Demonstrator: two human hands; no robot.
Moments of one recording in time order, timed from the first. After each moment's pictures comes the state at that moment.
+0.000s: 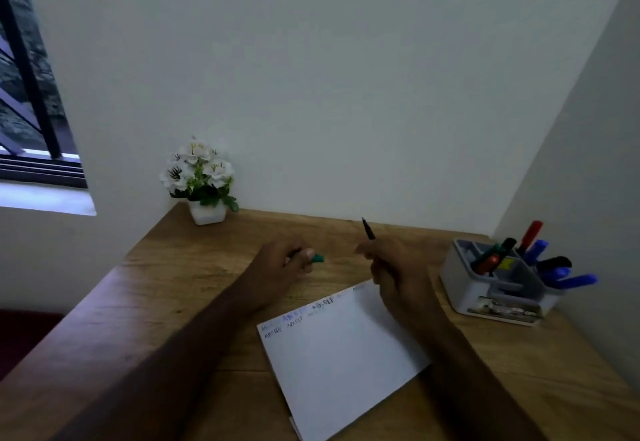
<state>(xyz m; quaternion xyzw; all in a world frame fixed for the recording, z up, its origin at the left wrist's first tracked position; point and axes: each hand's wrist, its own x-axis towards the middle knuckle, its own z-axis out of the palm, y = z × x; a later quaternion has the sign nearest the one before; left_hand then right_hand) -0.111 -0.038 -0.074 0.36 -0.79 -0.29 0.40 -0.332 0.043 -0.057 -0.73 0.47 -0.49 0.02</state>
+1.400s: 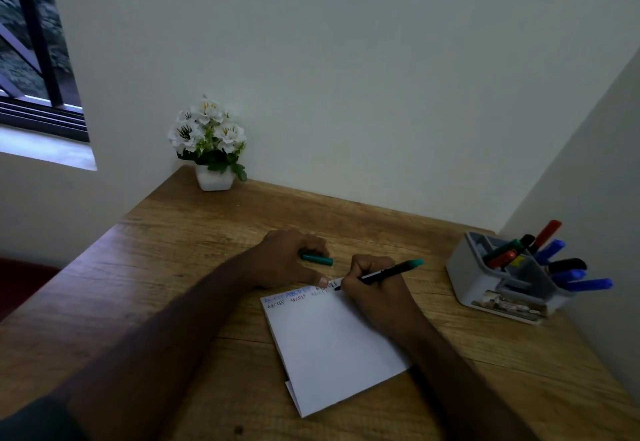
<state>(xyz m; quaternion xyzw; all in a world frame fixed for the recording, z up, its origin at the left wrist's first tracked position) -0.106 -0.043 -0.084 0.38 -0.87 -0.27 0.17 -0.297 0.053 -0.081 -0.67 0.53 -0.44 0.28</state>
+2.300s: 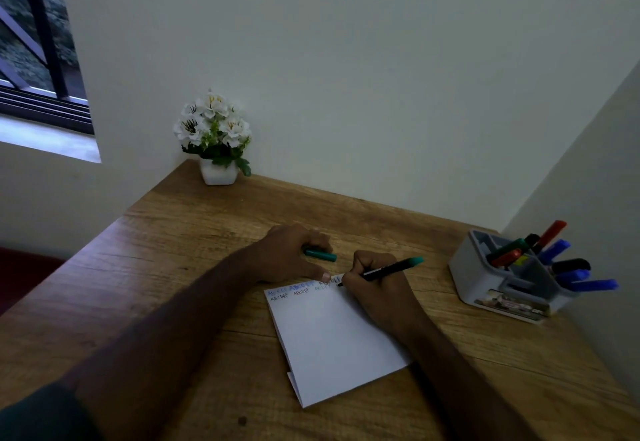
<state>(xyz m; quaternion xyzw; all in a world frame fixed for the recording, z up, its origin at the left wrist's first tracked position) -0.108 -0.037 -0.079 0.38 -0.87 -0.26 0.19 -0.298 0.051 -0.085 -0.67 0.55 -0.43 0.26</state>
